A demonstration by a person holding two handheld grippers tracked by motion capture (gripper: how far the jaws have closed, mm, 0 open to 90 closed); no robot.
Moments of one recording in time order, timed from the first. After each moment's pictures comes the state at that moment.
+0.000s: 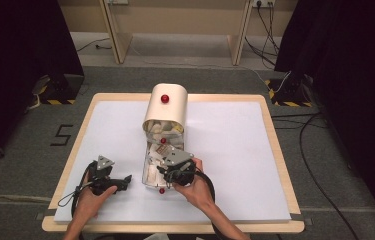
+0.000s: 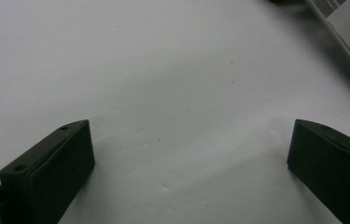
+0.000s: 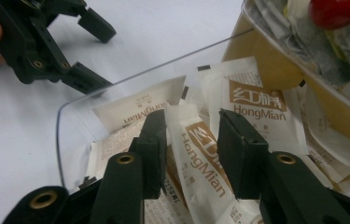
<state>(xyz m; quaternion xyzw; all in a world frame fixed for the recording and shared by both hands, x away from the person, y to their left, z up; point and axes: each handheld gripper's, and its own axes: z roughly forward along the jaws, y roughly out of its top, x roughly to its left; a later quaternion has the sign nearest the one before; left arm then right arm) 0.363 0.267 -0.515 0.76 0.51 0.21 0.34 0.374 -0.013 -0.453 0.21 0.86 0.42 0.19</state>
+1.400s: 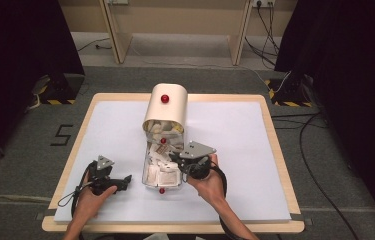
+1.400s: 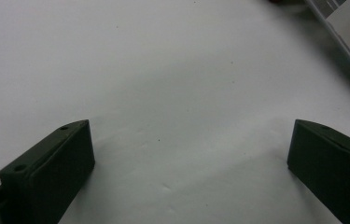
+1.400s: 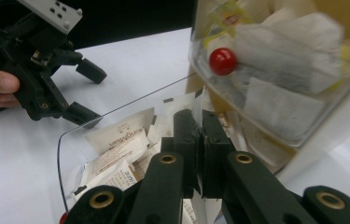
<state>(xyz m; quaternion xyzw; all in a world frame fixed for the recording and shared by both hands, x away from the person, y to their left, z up) 0.363 0.267 -0.515 0.76 0.51 0.21 0.35 0.374 -0.054 -0.421 0.23 0.82 0.49 0.20</state>
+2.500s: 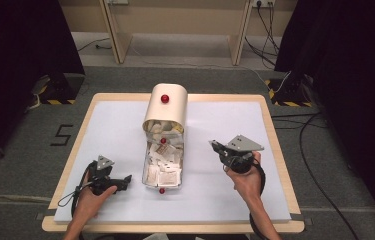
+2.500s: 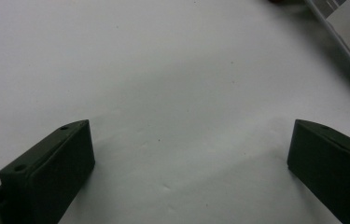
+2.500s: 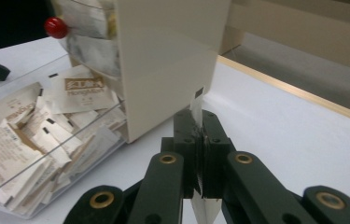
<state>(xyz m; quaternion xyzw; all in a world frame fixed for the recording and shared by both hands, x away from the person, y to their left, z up) 0.363 0.267 -0.515 0.76 0.51 0.21 0.34 0.384 -0.160 -0.415 0.33 0.77 0.47 0.26</state>
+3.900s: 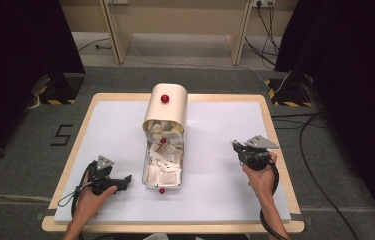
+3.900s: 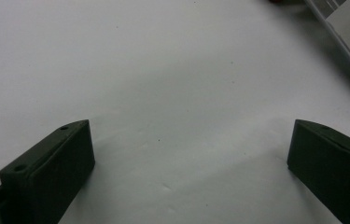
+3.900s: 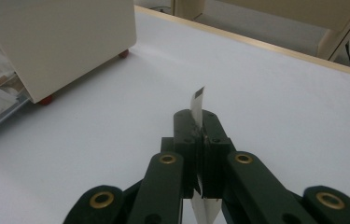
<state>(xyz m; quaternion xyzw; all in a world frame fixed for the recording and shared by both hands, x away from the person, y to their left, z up) 0.363 0.267 -0.515 0.76 0.51 0.21 0.34 0.409 -0.214 -0.450 0.41 0.76 0.42 0.27</state>
